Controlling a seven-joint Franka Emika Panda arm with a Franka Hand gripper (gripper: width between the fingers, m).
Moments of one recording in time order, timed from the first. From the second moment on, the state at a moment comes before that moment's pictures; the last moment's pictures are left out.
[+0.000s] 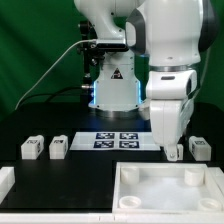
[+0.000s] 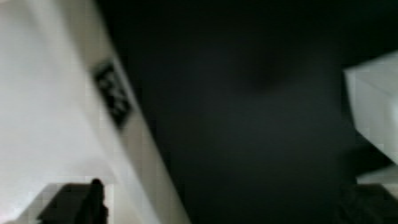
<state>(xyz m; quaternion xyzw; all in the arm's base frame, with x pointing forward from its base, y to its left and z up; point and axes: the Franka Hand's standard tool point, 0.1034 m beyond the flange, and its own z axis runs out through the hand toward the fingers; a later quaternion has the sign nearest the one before) 0.457 0.116 0.048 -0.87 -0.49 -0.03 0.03</state>
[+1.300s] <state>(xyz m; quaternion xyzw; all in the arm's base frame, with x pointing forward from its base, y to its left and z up) 0.412 0.181 0.041 -0.98 -0.08 0.15 0.04</state>
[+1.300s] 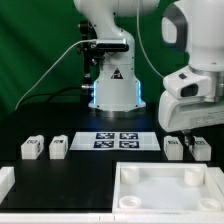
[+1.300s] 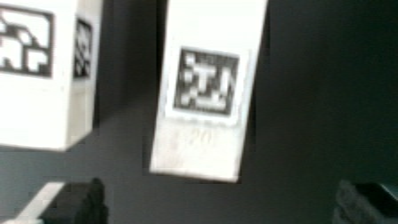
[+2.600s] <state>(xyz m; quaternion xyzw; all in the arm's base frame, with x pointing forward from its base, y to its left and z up) 0.389 0.180 0.018 -0.87 -0.08 0.49 0.01</state>
